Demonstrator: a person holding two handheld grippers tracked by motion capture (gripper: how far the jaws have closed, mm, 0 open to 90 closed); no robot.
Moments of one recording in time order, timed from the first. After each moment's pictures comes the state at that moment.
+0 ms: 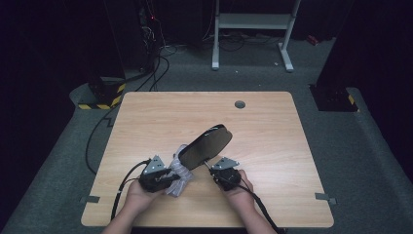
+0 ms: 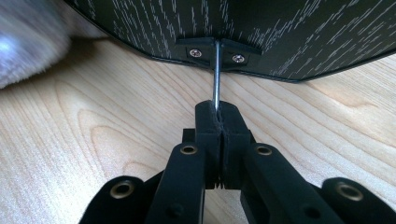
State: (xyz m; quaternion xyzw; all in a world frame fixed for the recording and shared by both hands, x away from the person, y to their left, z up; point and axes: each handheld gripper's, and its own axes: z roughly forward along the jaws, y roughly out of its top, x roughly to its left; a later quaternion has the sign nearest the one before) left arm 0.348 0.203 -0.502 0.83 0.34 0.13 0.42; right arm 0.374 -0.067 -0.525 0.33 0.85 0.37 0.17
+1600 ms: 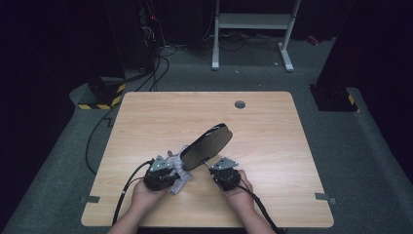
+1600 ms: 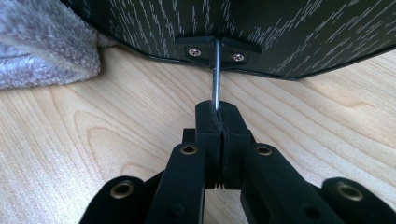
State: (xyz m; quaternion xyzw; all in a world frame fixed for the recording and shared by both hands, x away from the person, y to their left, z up) left arm 0.357 0.202 -0.516 0.81 0.39 0.13 0.42; right arm 0.373 -0.066 -0.525 0.34 0.85 0.37 0.18
